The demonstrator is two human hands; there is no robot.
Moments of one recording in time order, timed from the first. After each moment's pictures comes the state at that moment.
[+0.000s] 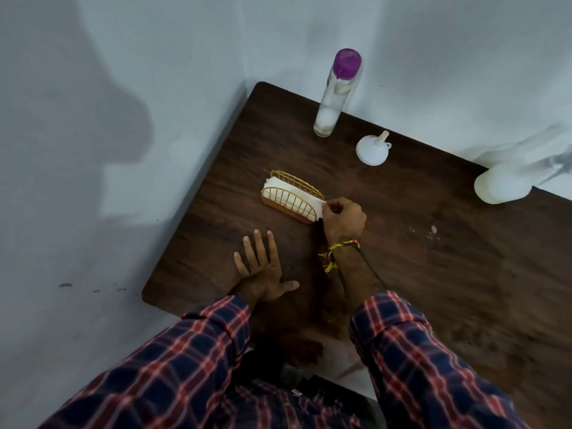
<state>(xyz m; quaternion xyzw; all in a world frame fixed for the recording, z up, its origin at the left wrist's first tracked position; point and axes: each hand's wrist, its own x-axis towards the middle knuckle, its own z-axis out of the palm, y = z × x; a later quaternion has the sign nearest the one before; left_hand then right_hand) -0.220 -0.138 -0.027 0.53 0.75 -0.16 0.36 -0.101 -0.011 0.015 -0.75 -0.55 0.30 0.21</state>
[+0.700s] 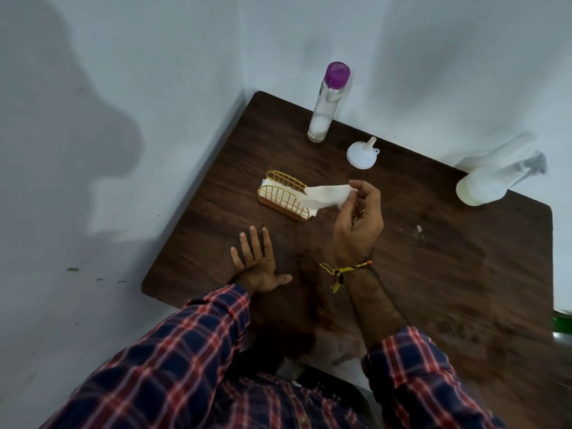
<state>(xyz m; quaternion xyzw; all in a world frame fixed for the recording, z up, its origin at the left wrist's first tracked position) -0.222 -0.138 -0.013 0.52 0.75 -0.15 0.39 -0.086 -0.056 0.083 -0.56 -0.59 0.19 0.55</state>
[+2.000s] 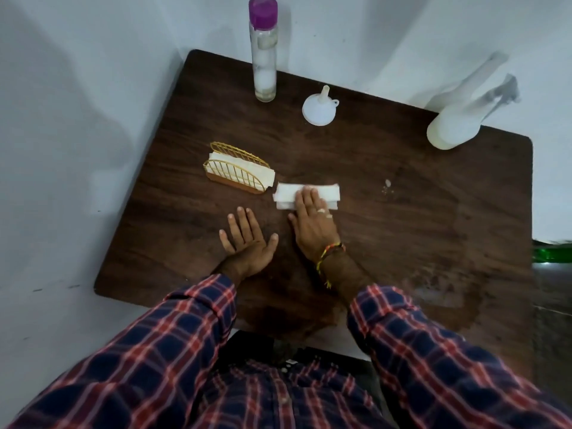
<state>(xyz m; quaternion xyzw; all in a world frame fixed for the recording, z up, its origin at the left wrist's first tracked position) -0.146 -0.130 -0.037 0.52 0.79 -0.10 0.31 -0.007 -0.065 -0.040 -0.55 -0.81 0.18 -0.05</state>
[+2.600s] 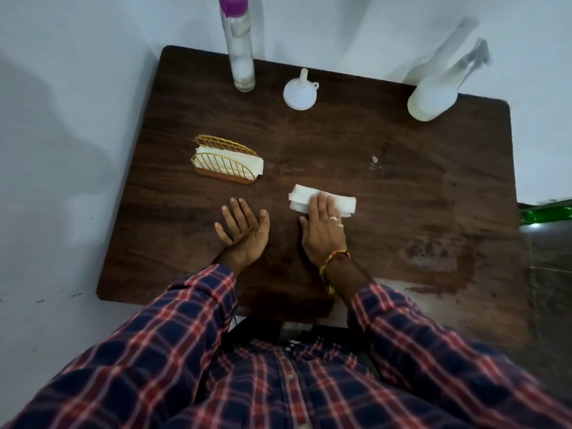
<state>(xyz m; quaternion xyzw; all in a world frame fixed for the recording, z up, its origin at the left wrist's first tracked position) -0.156 -0.127 -0.064 0.55 0.82 -0.03 0.14 0.012 -0.122 -0.032 -0.68 -0.72 0.16 -0.05</state>
